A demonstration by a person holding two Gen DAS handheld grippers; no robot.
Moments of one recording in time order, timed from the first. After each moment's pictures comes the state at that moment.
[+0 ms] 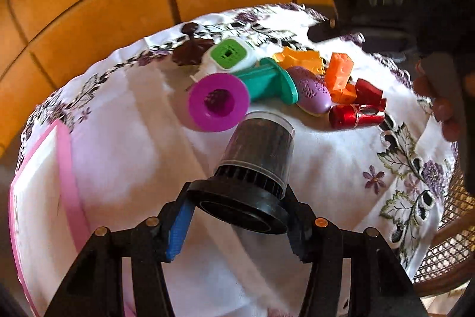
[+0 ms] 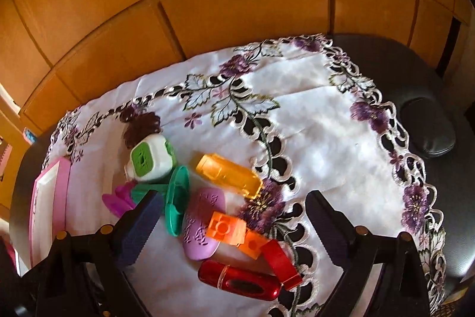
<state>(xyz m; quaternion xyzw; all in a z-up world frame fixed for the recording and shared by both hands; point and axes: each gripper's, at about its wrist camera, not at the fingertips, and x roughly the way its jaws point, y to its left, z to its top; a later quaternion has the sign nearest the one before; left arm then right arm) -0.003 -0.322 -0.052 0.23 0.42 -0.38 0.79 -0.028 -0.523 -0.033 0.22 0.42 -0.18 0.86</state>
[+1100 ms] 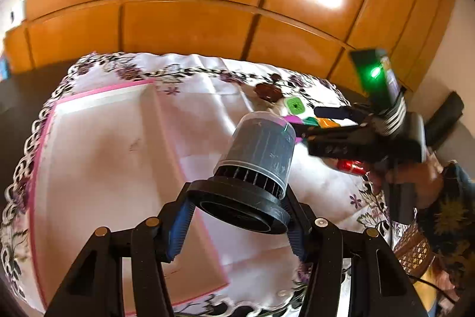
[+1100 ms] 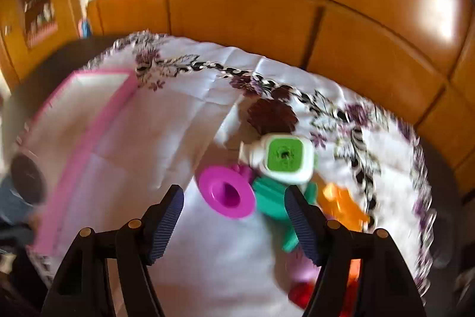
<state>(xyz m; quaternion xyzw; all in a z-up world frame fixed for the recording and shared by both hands) 0.018 -0.166 -0.006 0.01 0.41 -0.35 0.84 0.038 -0.375 -0.035 -0.06 0.43 -0.04 0.90</state>
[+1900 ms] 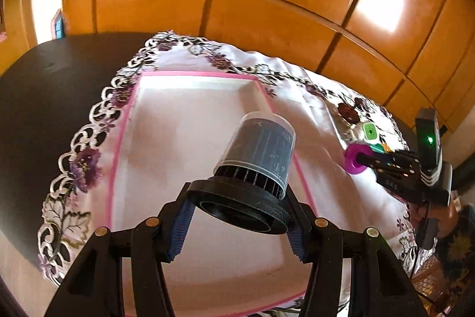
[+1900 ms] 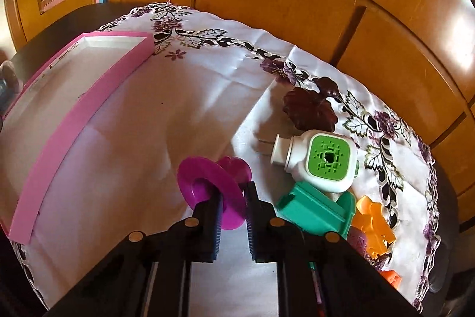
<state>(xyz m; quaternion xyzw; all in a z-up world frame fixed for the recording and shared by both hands) 0.067 -0.080 -0.020 -0.03 0.44 -0.23 0.87 0.048 -0.361 -0.061 -0.08 0.46 -0.01 0.89</state>
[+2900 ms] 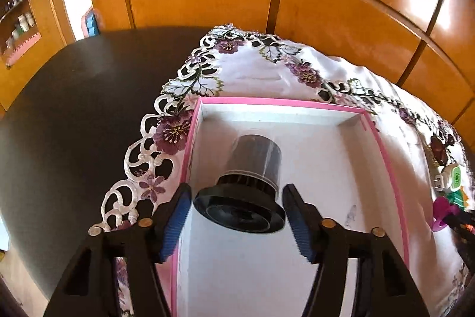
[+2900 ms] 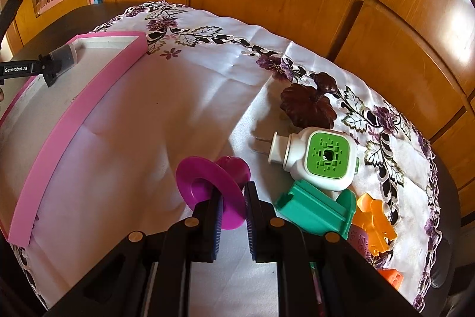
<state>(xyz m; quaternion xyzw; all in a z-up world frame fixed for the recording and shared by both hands) 0.185 -0.075 -0.052 0.01 0.46 -0.10 0.88 0.051 -0.362 -0.064 -0.07 0.46 -0.01 0.88</state>
